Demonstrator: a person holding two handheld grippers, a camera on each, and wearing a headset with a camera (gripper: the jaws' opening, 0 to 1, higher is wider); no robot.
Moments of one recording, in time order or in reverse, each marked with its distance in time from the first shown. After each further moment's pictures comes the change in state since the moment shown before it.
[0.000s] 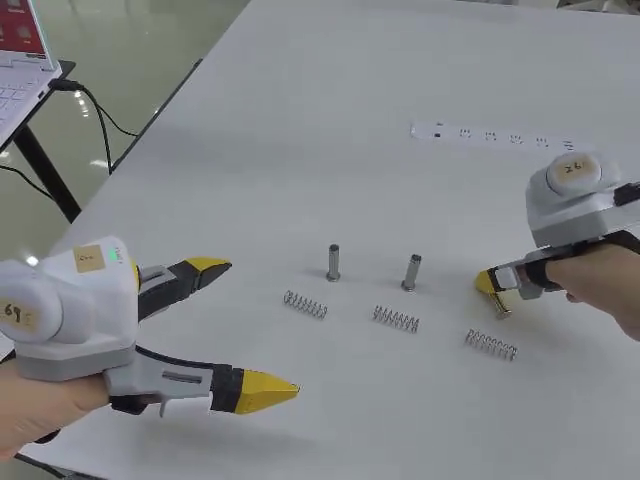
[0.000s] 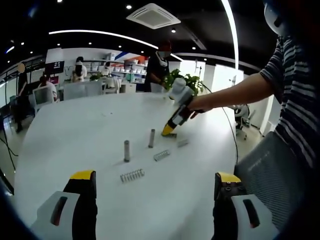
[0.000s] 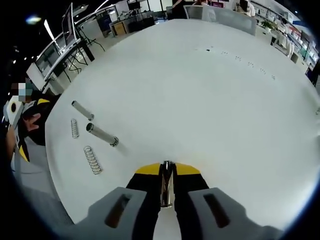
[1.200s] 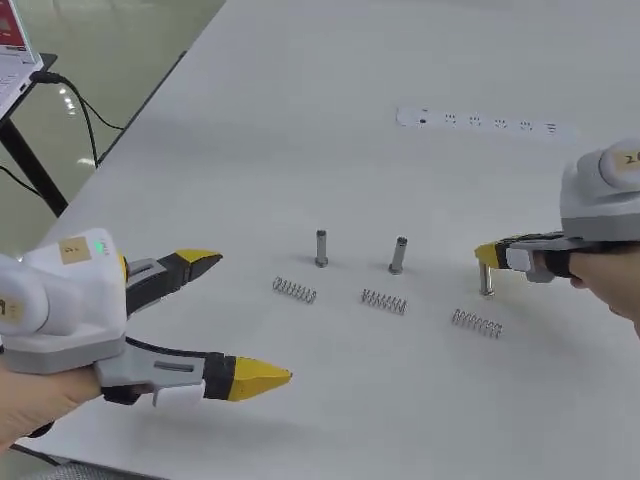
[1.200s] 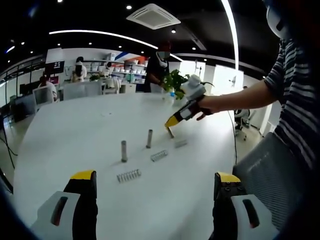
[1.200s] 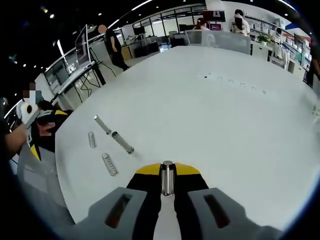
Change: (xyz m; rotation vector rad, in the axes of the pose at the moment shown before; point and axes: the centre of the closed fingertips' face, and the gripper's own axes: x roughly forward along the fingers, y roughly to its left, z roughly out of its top) left arm 0.001 -0.007 0.002 -0.002 -0.004 0.000; right arm -0.038 0.009 0.013 -0.015 -0.244 0.041
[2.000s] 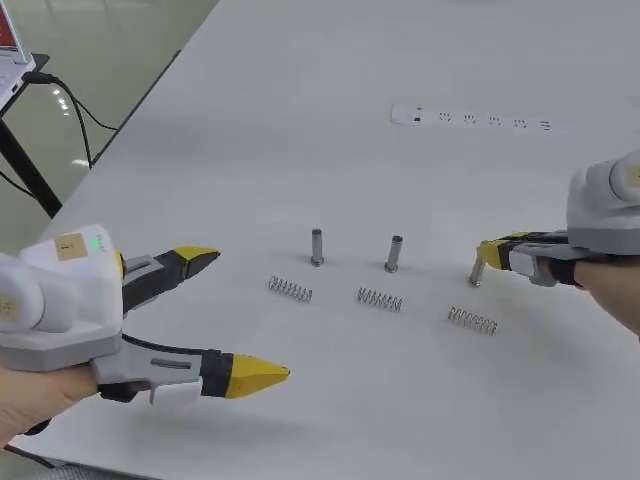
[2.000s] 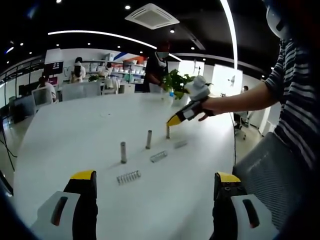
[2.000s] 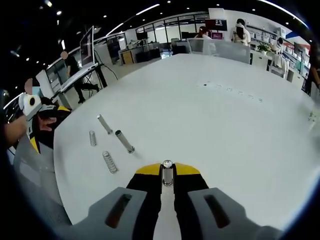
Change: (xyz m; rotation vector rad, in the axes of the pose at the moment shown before) left arm 0.001 0.000 0.002 0.008 0.002 -0.007; right arm -0.010 0.001 -0.001 -0.055 -0.057 -0.016
